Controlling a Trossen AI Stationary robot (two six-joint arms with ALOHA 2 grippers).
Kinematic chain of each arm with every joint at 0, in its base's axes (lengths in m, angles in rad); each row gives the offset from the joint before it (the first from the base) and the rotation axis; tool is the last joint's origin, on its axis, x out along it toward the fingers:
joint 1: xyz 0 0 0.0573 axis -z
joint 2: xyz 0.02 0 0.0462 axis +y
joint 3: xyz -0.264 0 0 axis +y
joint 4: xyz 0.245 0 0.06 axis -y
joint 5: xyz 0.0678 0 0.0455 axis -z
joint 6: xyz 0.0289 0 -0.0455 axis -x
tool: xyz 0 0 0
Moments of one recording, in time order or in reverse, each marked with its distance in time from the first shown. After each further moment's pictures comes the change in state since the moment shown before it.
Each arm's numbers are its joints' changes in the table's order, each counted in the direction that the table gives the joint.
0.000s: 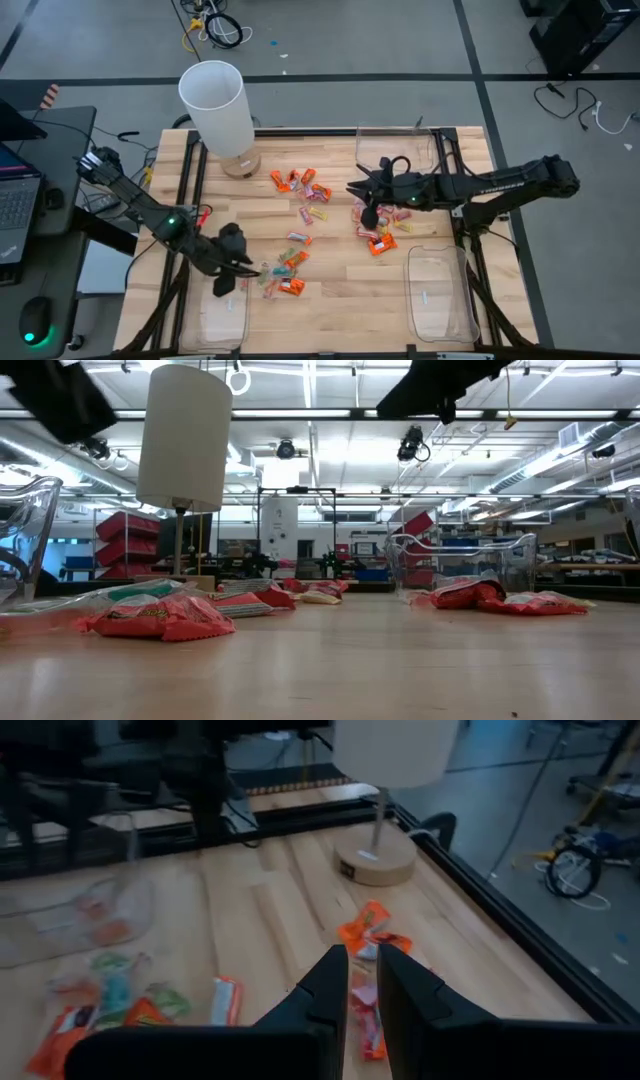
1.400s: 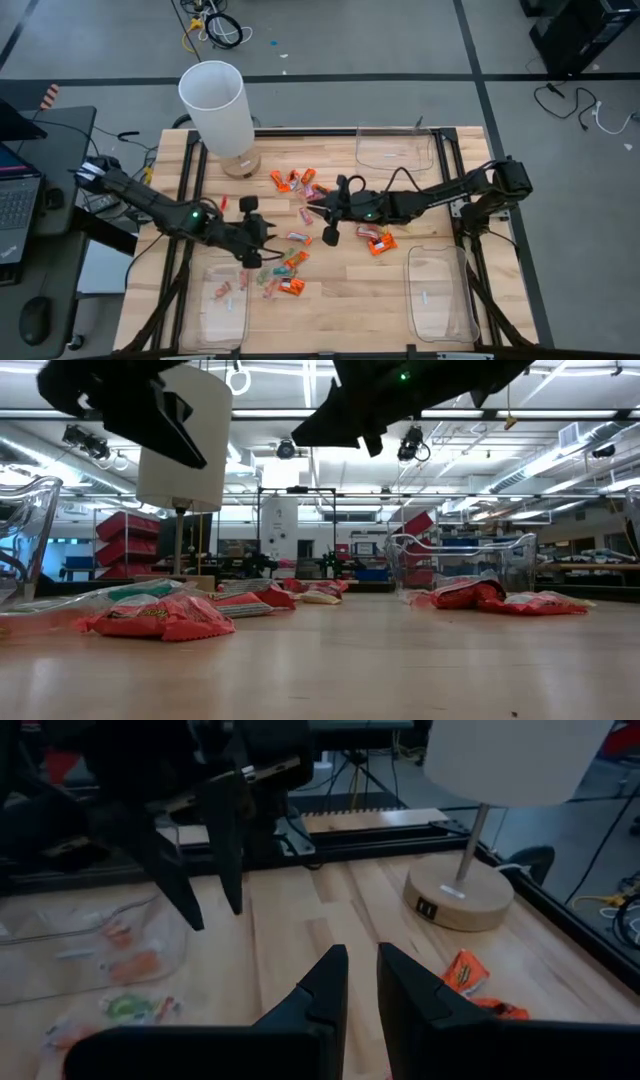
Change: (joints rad) left arm -0.244 0.124 0.000 0.107 -0.239 -0.551; right arm -0.006 0.443 -0.098 0.444 -0.074 0.064
